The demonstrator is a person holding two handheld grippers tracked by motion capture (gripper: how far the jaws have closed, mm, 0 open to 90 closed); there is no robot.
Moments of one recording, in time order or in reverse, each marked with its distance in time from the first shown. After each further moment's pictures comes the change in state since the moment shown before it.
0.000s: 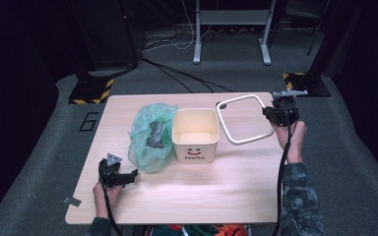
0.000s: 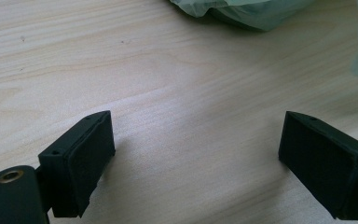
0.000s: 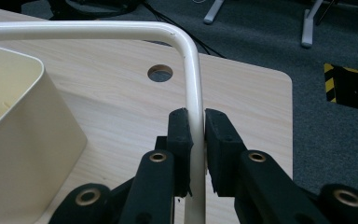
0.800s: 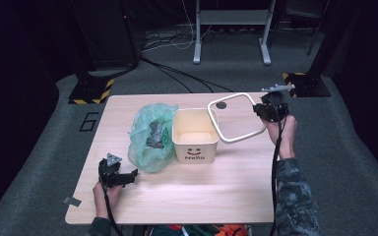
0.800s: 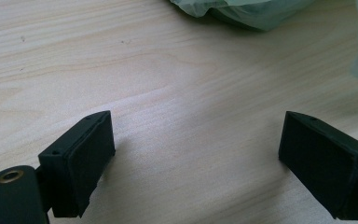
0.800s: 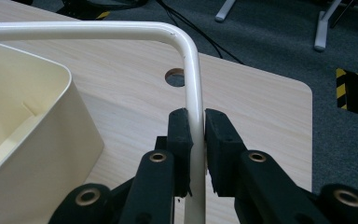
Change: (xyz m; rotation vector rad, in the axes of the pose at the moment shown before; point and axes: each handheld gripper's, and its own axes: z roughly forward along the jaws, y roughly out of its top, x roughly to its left) left arm 0.000 0.000 0.000 0.001 0.001 0.000; right arm 0.023 0.018 0.011 0.026 0.031 -0.044
